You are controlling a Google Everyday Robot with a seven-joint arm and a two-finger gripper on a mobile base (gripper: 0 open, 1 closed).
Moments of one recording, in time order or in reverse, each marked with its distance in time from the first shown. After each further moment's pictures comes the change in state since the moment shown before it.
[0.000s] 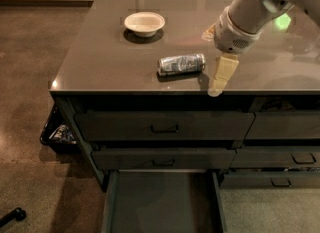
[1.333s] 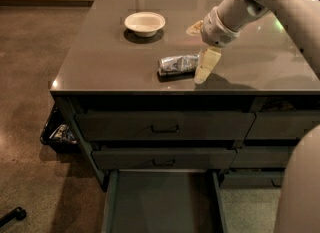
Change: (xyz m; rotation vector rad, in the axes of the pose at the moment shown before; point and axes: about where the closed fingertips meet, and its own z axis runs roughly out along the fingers) arm -0.010 -0.071 0.053 0.000 -0.196 -0.073
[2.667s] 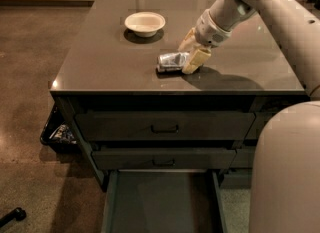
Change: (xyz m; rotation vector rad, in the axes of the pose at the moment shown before) arm -0.005 -0.011 0.026 -0.084 -0.029 0.008
